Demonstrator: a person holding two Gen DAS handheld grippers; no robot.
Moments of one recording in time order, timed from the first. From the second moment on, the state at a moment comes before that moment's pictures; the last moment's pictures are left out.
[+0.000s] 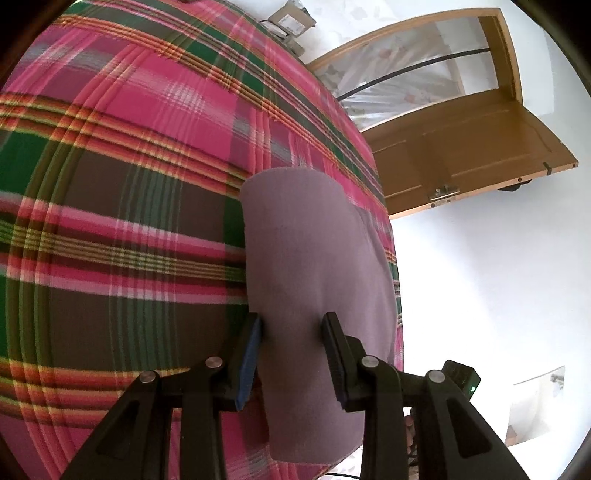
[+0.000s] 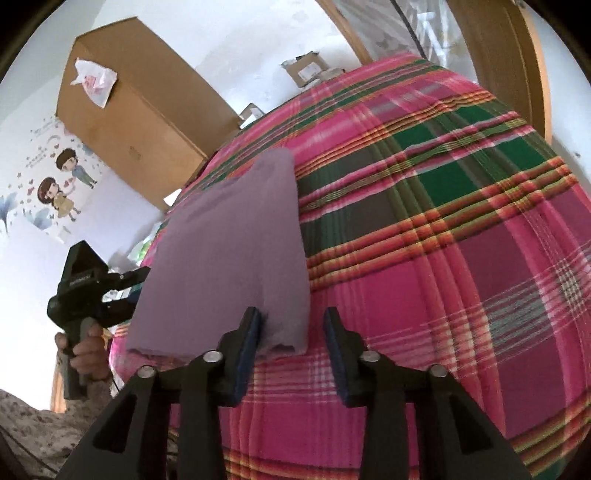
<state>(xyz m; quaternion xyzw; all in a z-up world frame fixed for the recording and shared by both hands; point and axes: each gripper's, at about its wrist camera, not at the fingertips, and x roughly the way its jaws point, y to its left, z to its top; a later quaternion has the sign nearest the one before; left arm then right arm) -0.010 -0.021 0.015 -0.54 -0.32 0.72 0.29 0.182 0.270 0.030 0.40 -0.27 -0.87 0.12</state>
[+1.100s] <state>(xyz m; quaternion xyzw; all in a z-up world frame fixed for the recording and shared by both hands) -0.017 -0.023 -0.004 -0.59 -0.32 0.65 0.35 0.076 0.312 0.028 0.46 -0.31 -0.81 0.19</state>
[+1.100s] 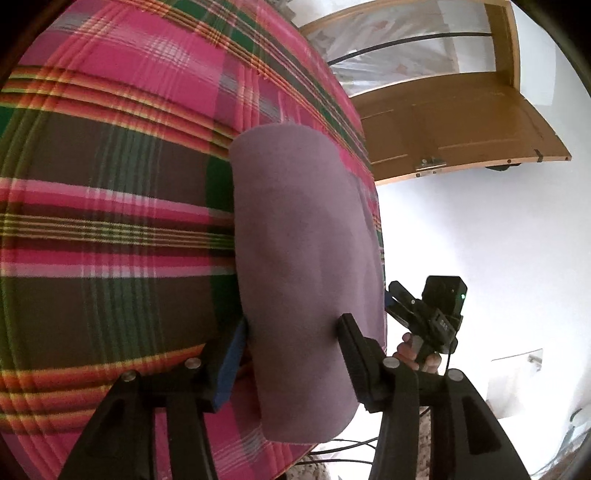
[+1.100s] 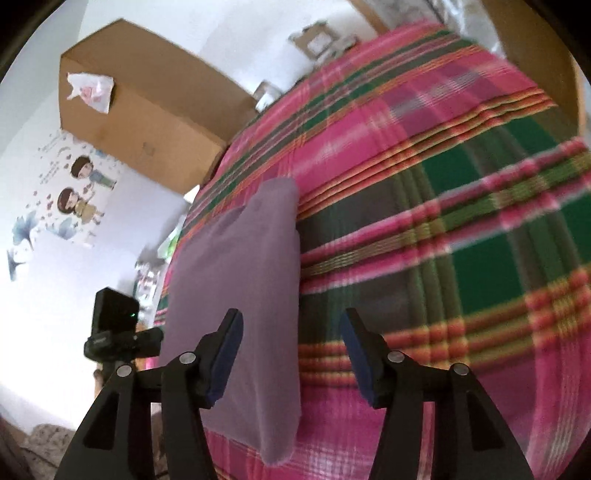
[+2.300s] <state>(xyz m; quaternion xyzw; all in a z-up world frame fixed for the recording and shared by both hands) -0.004 -0.048 -0.030 -0.63 -0.35 0.58 0.37 0.014 0.285 0.015 0.54 -0.29 -0.72 0.34</state>
